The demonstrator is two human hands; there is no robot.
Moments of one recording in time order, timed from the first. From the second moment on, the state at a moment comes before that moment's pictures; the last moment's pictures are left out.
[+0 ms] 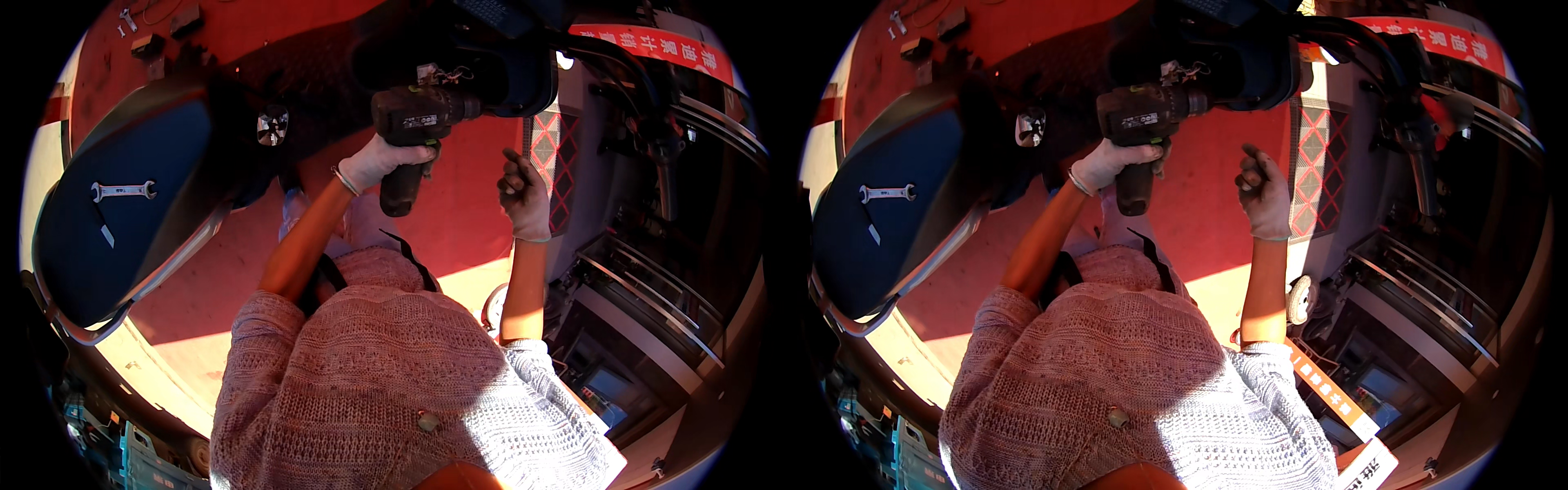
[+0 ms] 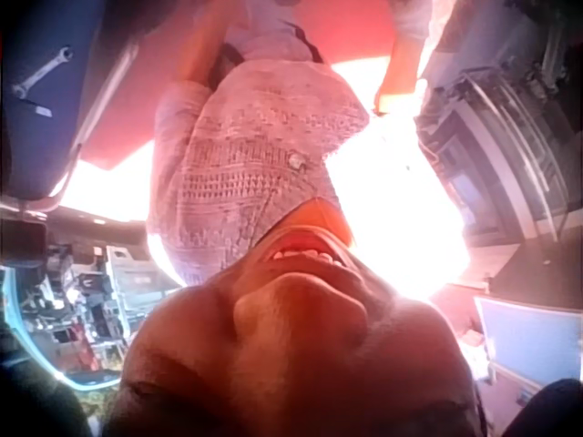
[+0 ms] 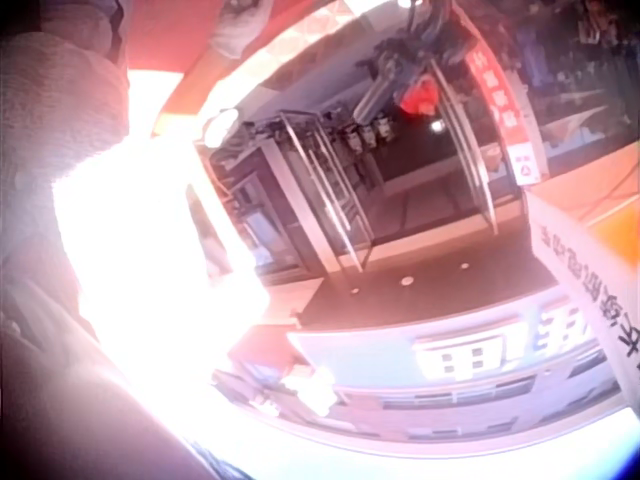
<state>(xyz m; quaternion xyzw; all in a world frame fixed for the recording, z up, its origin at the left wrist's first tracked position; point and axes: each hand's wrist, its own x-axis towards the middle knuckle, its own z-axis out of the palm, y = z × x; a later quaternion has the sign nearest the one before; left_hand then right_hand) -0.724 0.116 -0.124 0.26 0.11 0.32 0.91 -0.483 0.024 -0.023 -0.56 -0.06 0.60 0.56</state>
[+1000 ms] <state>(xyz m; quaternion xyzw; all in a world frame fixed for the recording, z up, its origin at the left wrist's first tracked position) -0.815 0.033 -0.179 0.13 0.24 0.28 0.92 -0.536 0.048 -0.151 -0.51 0.02 0.70 0.49</state>
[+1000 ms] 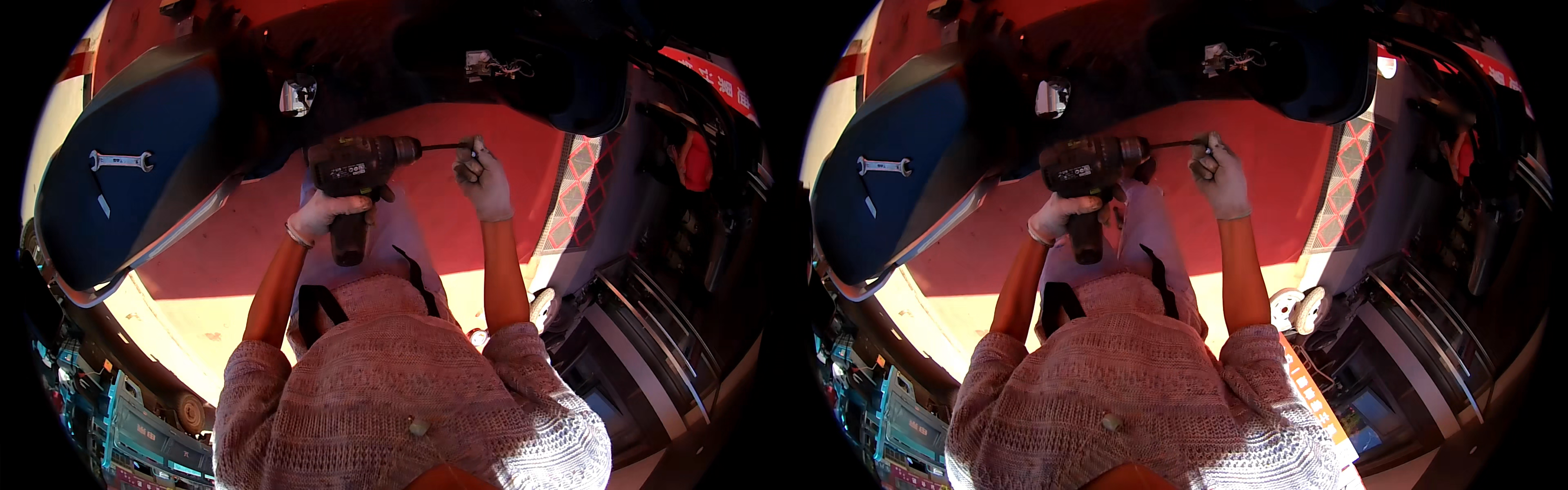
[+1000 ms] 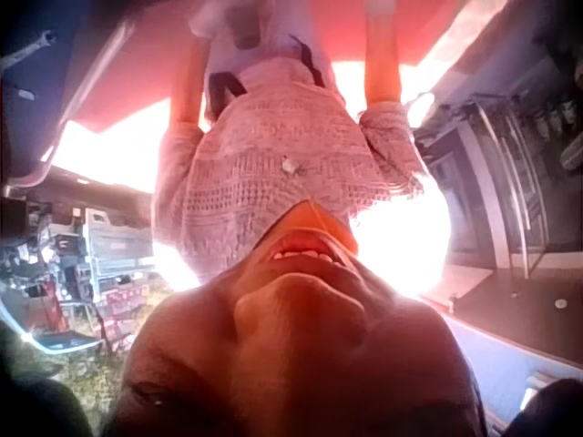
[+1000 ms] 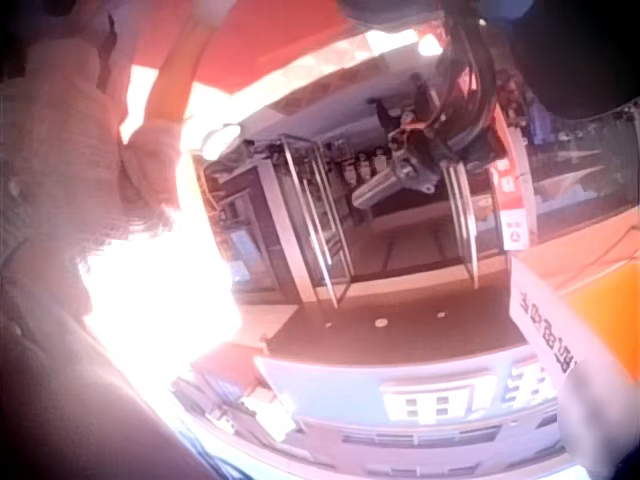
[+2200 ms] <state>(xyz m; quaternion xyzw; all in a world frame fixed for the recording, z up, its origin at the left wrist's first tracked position) -0.583 0.109 -0.524 0.21 0.05 0.36 0.91 -0.377 0.119 -0.438 -0.58 -0.51 0.47 0.43</state>
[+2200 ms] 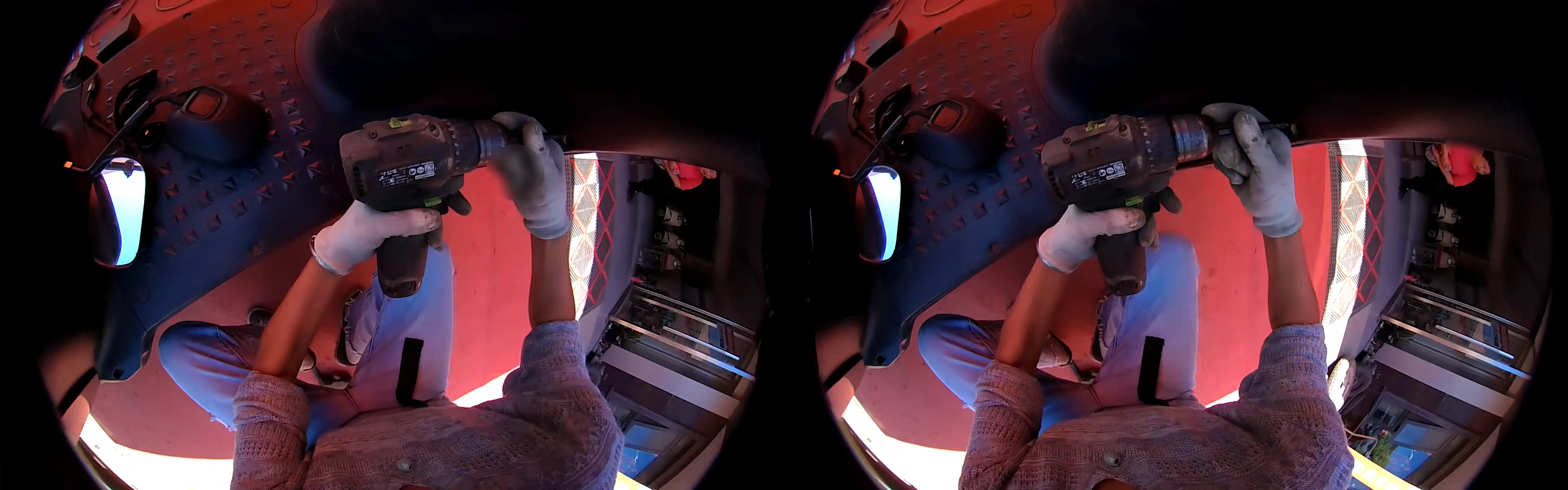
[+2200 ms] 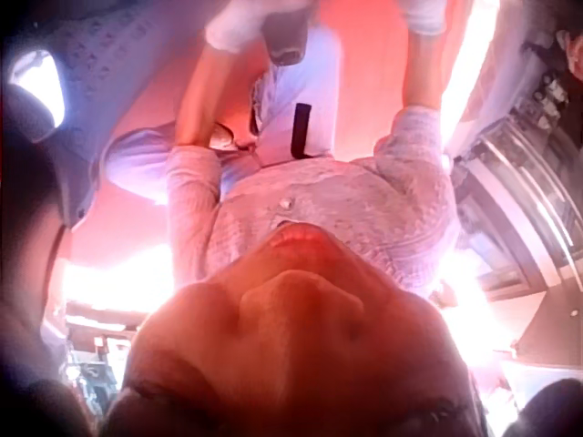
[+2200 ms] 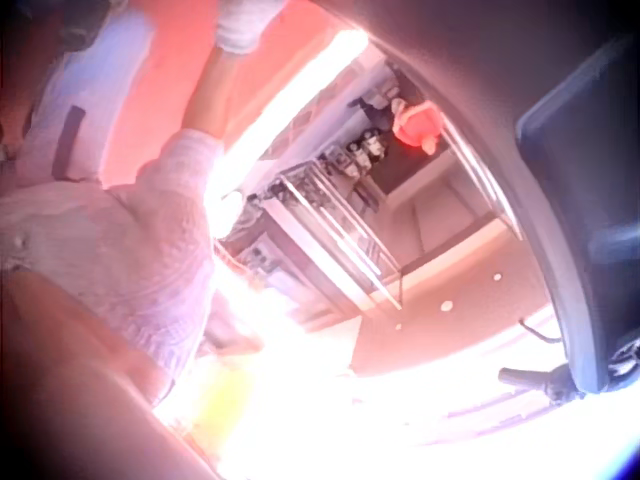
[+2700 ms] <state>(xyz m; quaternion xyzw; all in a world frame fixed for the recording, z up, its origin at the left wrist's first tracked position) -0.575 0.124 -0.530 0.32 0.00 0.41 0.85 -0.388 0.113 -0.455 -0.54 -0.59 0.29 0.53</state>
